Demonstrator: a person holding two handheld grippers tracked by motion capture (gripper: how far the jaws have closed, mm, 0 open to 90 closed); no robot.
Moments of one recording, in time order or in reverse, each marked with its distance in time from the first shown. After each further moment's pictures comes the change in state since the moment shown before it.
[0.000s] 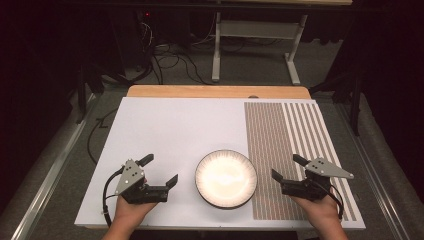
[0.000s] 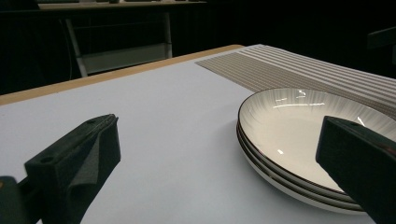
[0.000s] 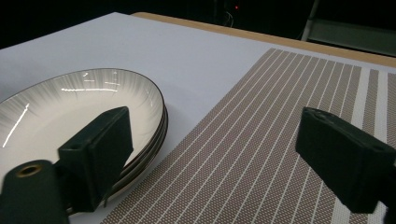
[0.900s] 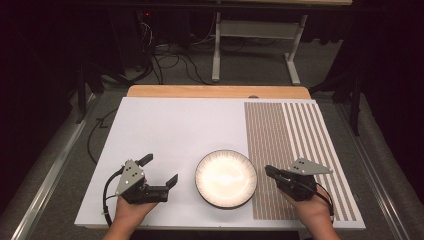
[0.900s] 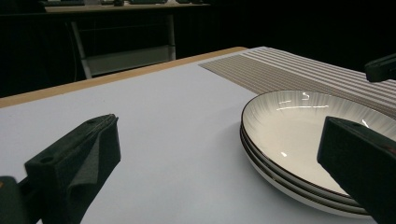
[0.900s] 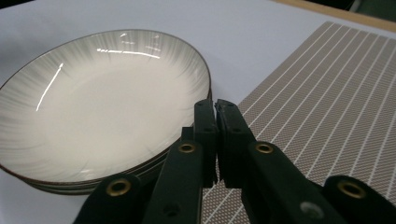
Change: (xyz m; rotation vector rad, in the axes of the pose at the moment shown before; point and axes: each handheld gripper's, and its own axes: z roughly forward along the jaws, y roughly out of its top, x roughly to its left) left arm 0.000 0.000 -0.001 -0.011 0.015 -0.005; right arm 0.020 0.002 0.019 0.142 0.108 -0.075
